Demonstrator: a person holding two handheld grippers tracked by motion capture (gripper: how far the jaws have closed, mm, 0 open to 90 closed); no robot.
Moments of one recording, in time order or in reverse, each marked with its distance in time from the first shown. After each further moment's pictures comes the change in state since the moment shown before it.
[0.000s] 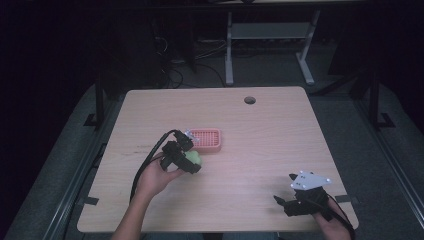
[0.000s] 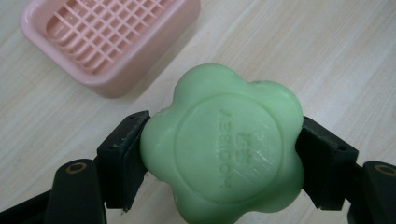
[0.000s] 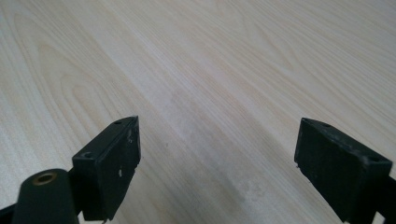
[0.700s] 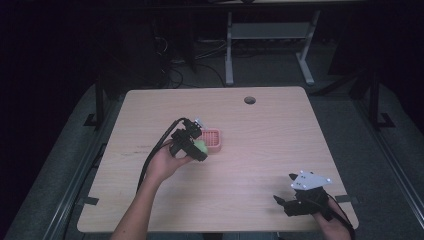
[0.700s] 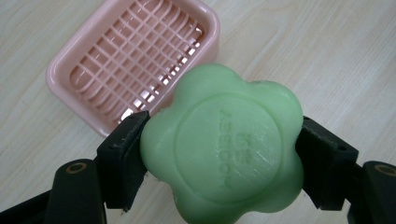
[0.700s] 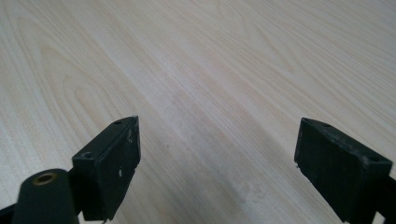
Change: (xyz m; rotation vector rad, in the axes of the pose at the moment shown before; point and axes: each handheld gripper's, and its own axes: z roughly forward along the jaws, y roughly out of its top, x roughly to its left) left arm 0.013 0.040 0.011 0.020 0.010 0.018; right arm 0.000 0.000 -0.001 -0.007 0.004 -0.004
